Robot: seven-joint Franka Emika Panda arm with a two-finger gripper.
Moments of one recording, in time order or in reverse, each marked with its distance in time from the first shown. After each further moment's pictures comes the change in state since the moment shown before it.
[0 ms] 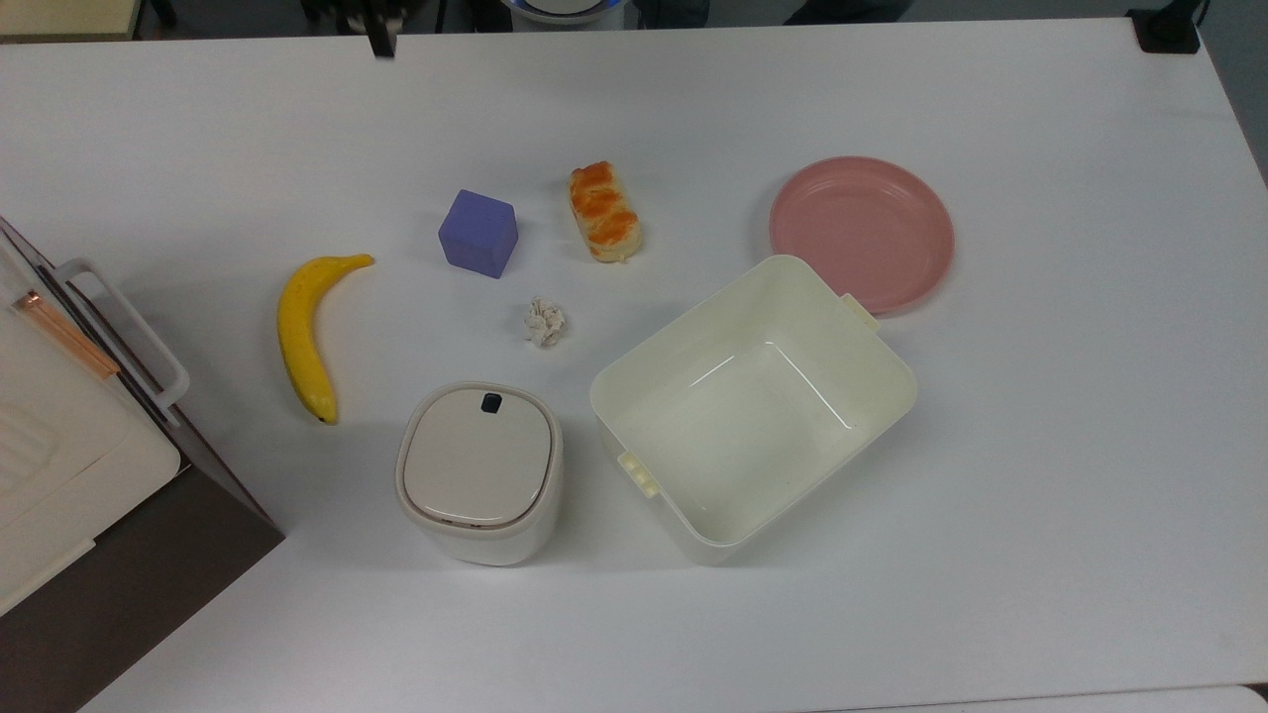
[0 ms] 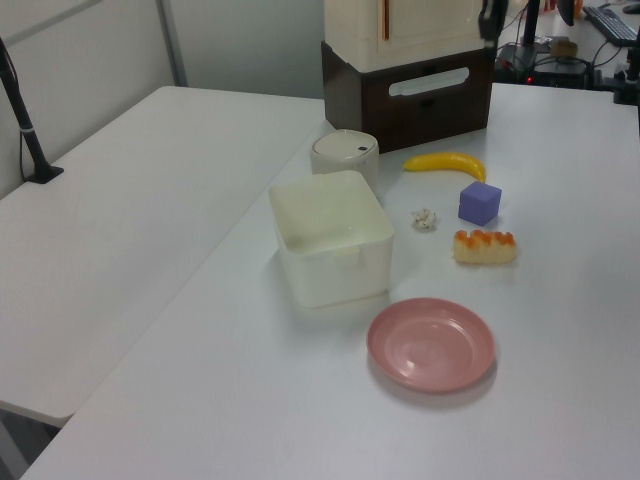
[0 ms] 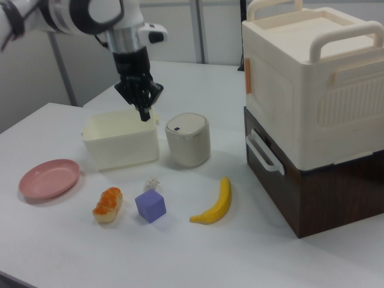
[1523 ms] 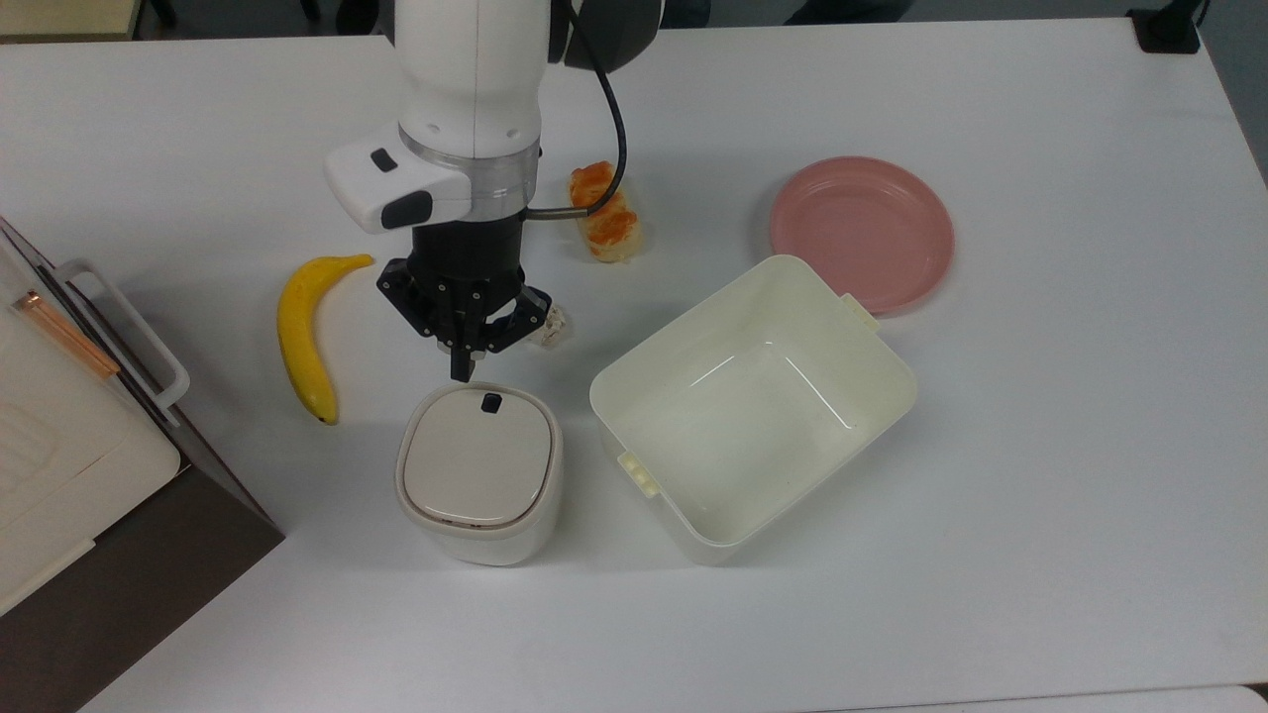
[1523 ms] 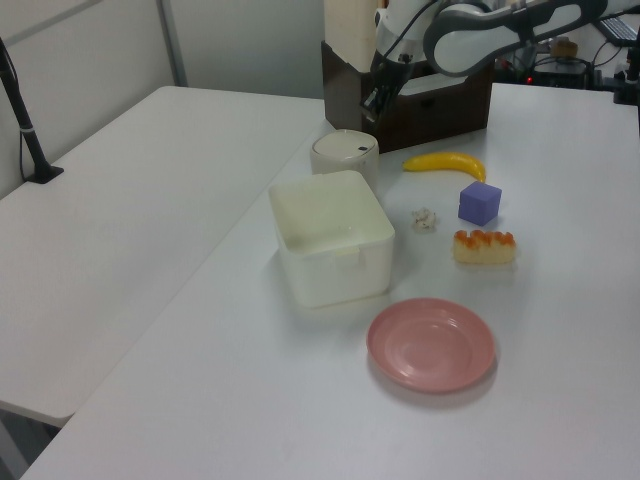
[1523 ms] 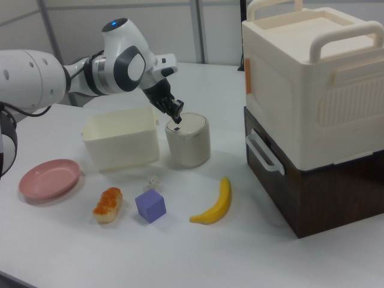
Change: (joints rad) arm 0.149 0.332 0.000 0.011 -0.239 0.673 0.476
